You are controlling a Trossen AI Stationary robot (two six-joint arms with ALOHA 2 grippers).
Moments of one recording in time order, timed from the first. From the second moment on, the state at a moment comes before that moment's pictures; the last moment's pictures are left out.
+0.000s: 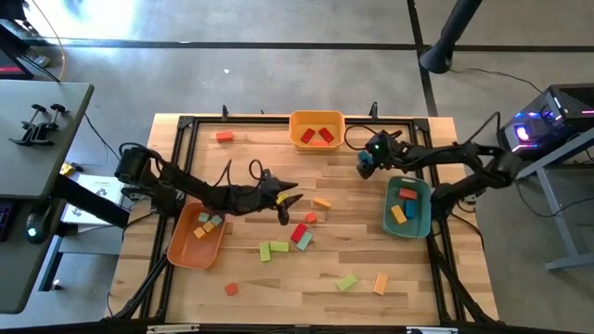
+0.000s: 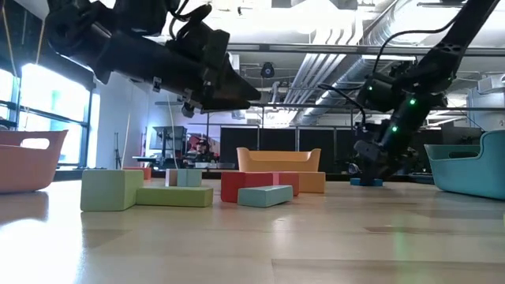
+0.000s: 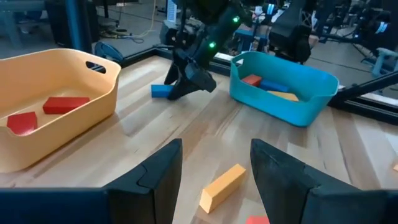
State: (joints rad) left arm -0.12 1.69 0.61 0.84 -0.50 -0.25; right arm -0.68 1.45 0.45 -0.01 0.15 0.16
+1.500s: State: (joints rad) left arm -0.03 1.90 0.92 0.81 -0.11 0.82; right arm -0.20 1.30 0.46 0.51 -0.43 0.20
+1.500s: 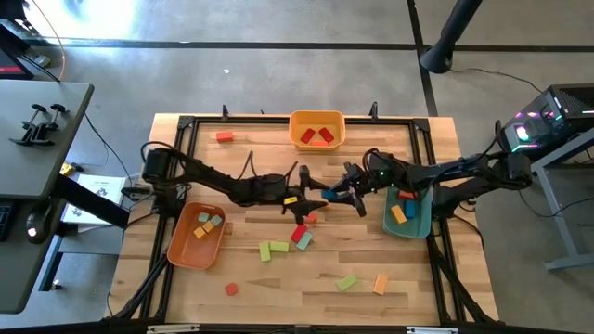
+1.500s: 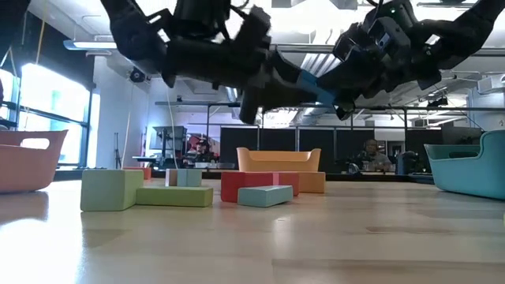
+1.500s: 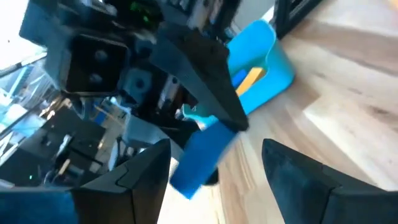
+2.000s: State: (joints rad) left arm 0.00 1.94 0.96 0.75 -0.08 0.79; right arm -0.22 1.39 0.46 0.52 -0.43 0.25
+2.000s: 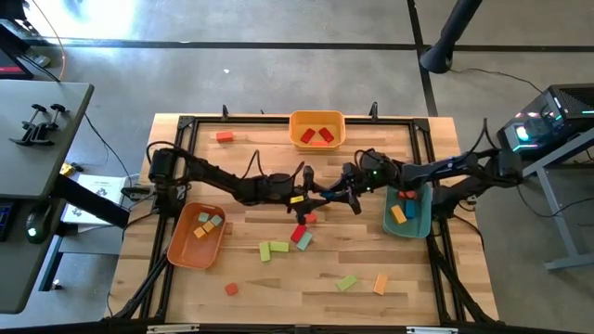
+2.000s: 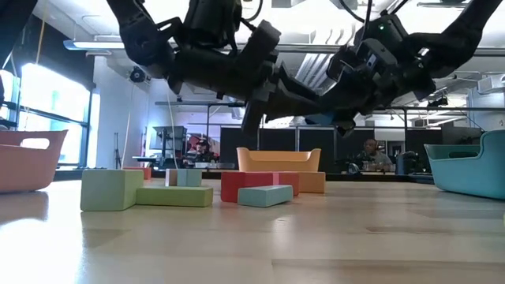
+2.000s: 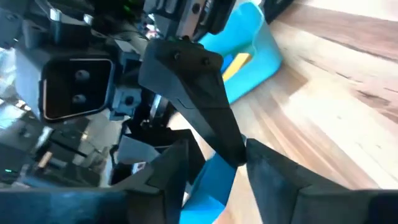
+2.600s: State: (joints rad) left arm 0.01 1.94 0.96 0.72 -0.10 0.87; right arm -0.28 1.41 0.46 0.54 -0.62 0.42
